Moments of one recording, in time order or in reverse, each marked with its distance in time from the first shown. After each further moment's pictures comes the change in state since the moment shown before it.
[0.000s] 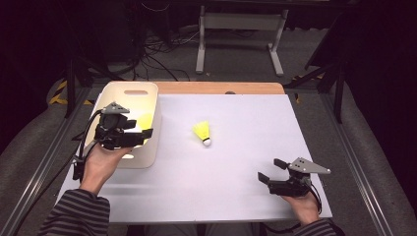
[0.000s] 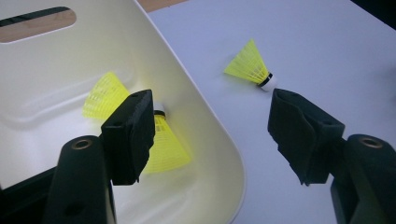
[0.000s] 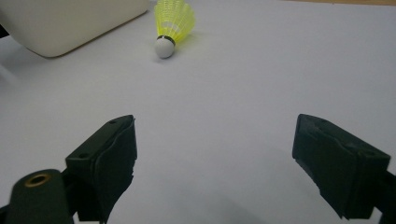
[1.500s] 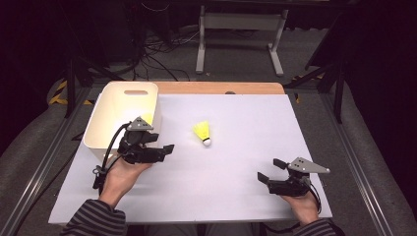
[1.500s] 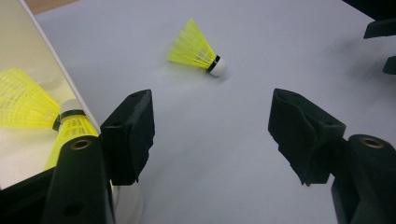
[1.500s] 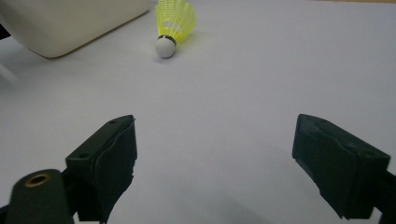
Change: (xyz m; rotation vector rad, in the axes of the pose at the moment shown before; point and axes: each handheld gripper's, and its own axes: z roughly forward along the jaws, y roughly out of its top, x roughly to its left) left arm -0.044 -0.019 0.028 0.025 -0.106 0.074; right arm 0.000 0.000 0.002 0.004 0.007 0.007
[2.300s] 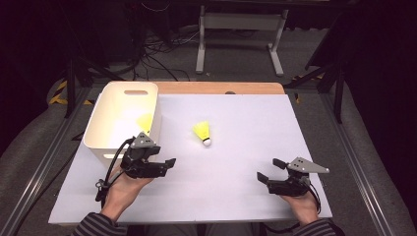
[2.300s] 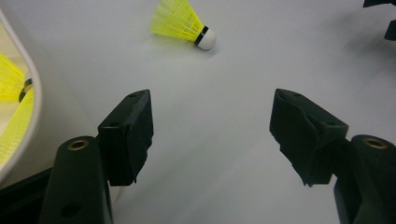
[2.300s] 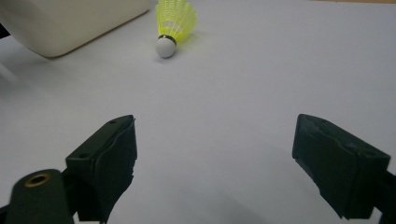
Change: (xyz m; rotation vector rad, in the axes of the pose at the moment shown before) left arm -0.012 -0.034 0.011 0.007 -0.015 0.019; right arm 0.000 0.000 0.001 -0.001 -0.001 -0.005
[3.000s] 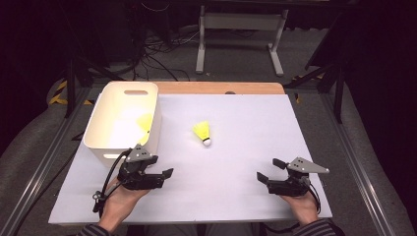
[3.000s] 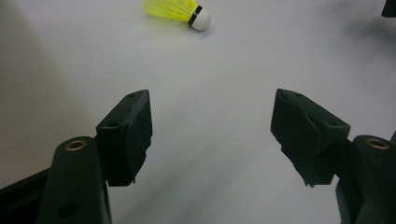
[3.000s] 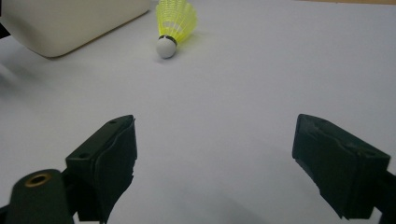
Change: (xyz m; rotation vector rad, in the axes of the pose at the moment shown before) left arm -0.003 -0.031 -0.001 -0.017 -0.006 0.000; right arm 0.001 0.000 0.000 0.001 -0.002 -0.002
